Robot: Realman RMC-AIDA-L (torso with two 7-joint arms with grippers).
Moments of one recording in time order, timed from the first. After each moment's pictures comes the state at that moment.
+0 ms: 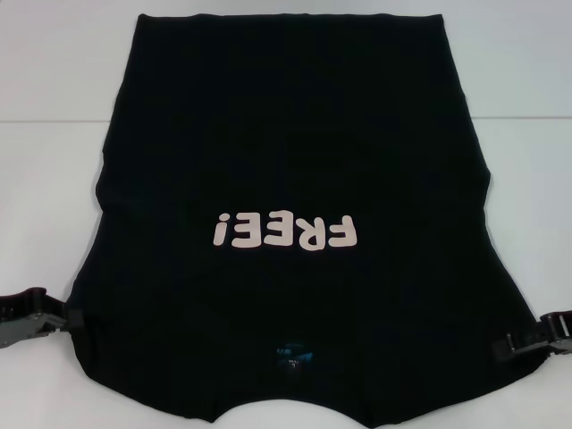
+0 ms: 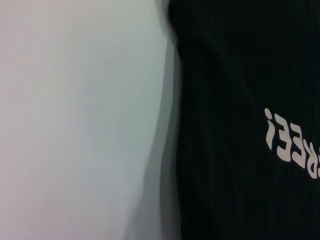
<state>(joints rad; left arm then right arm) -0.53 -1.95 0.37 0.67 2.55 1.54 -2.41 0.61 1.99 -0.76 -0.81 -2.59 -1.58 2.48</state>
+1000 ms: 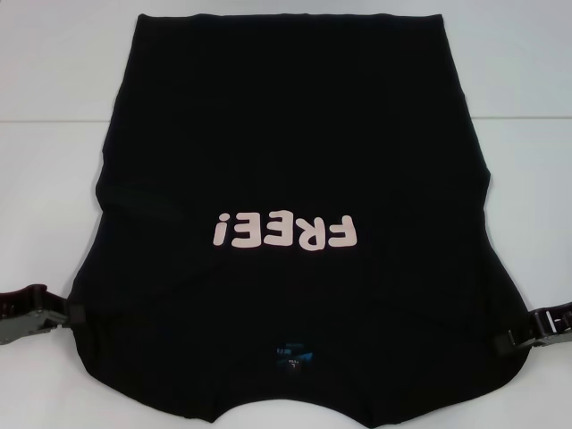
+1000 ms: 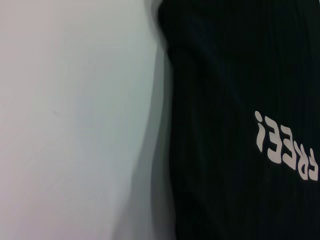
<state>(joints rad) -0.52 -1.94 0.37 0.67 2.53 1.54 -2.40 0.63 2.01 -0.77 -0.82 -2.60 -1.57 2.45</state>
